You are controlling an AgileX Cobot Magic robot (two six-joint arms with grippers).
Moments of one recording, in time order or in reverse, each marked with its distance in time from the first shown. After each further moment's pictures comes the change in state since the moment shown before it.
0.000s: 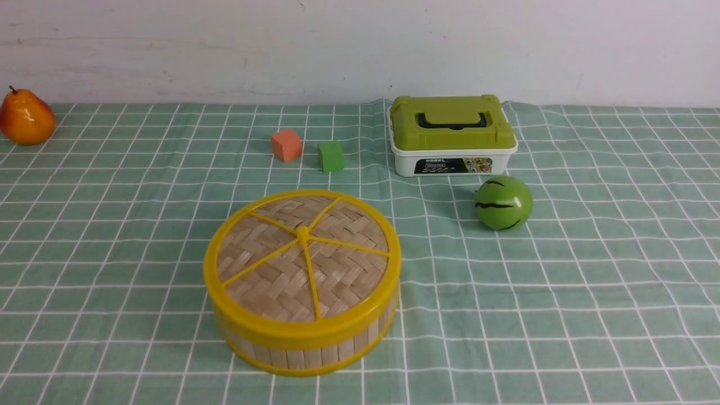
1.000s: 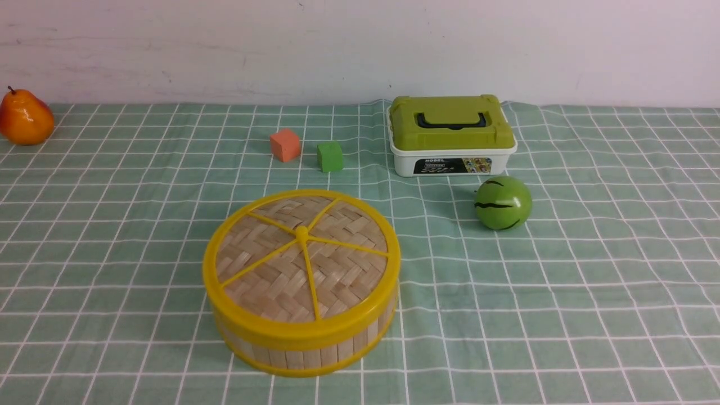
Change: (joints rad) right arm 0.000 0.000 0.000 -0.034 -0.007 0.000; left arm 0.000 0.000 0.000 0.000 -0.007 0.000
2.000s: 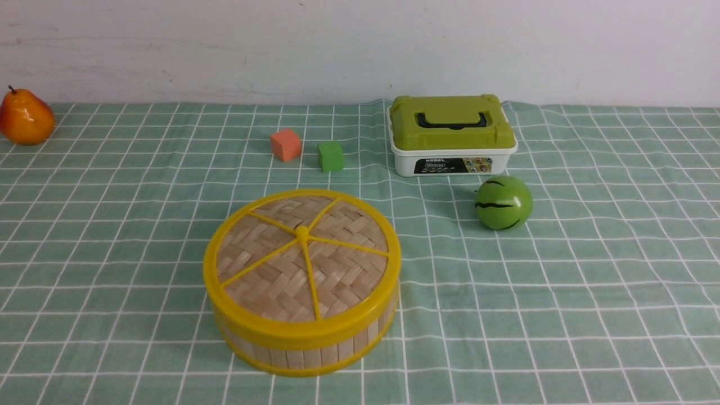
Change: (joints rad) right arm 0.000 0.070 -0.267 0.841 0.124 -0.244; left arm 0.000 0.000 0.000 0.000 0.000 0.000
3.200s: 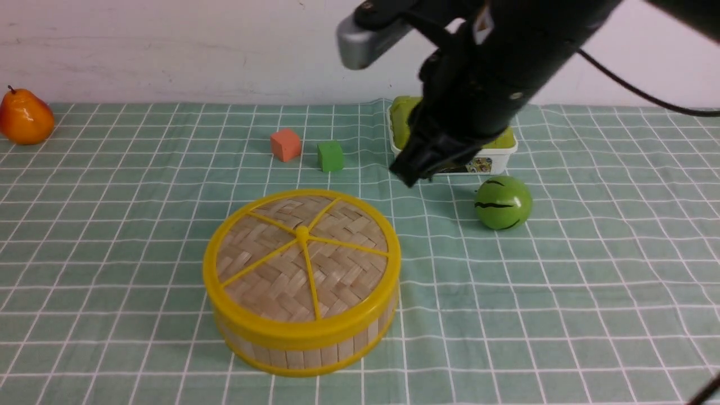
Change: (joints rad) right arm 0.719 1.738 -1.683 -0.705 0.751 -0.154; left arm 0.000 0.000 0.000 -0.001 -0.001 0.000
